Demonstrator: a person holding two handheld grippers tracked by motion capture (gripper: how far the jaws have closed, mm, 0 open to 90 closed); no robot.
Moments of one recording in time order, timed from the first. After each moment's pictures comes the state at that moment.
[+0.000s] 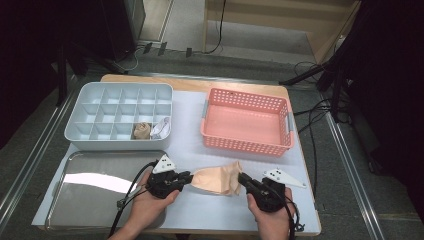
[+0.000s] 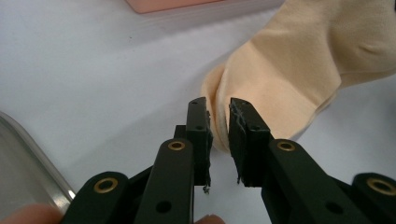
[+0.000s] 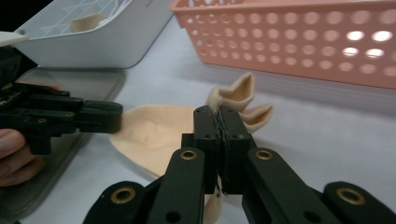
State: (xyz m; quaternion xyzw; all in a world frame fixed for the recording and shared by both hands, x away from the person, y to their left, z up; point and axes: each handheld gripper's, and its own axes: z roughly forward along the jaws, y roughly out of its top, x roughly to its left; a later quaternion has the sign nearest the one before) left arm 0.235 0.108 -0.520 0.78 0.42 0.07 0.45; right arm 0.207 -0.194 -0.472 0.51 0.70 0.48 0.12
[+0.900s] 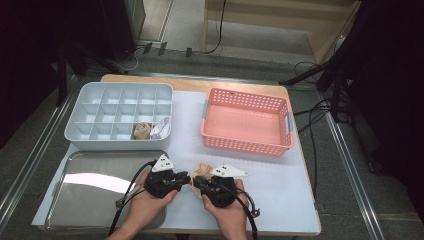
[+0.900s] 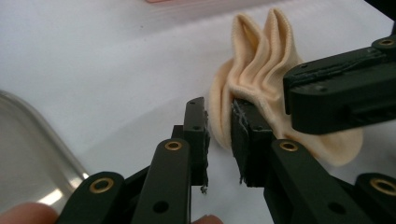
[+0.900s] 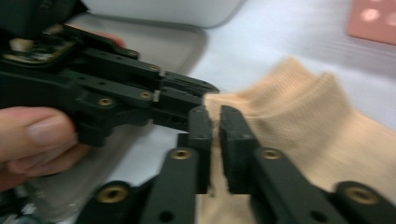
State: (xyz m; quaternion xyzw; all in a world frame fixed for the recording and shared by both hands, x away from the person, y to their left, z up) left arm 0.236 0.115 -0.520 0.78 0.44 0.07 0.44; right arm 0.224 -0.091 -0.504 0.43 0.77 0.47 0.04
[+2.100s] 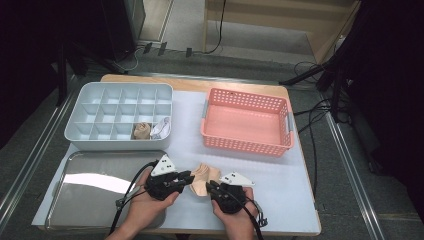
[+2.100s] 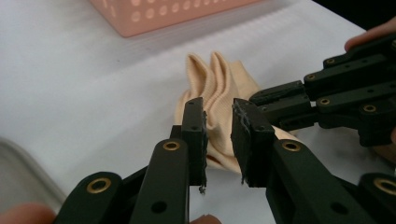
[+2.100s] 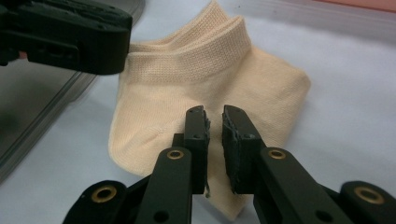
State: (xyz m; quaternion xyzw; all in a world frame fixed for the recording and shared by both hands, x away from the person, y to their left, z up) left arm 0.227 0.105 -0.505 0.79 0.39 0.08 0.46; right arm 0.215 -0.114 -0.526 0.47 0.77 0.42 0.11
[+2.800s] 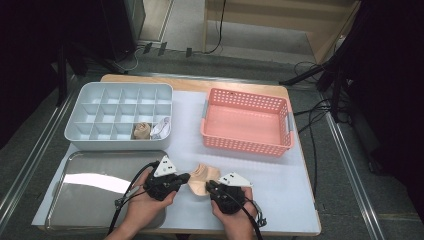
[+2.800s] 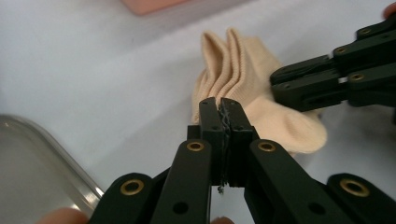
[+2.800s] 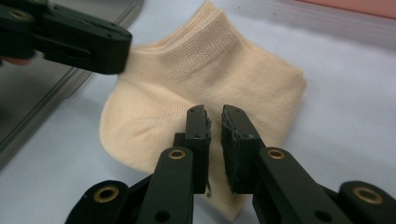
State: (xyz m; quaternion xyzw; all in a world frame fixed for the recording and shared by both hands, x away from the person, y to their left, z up) left arm 0.231 0.110 -0.513 0.81 0.40 0.09 0.42; right arm 0.214 -0.111 -0.527 0.46 0.77 0.41 0.12
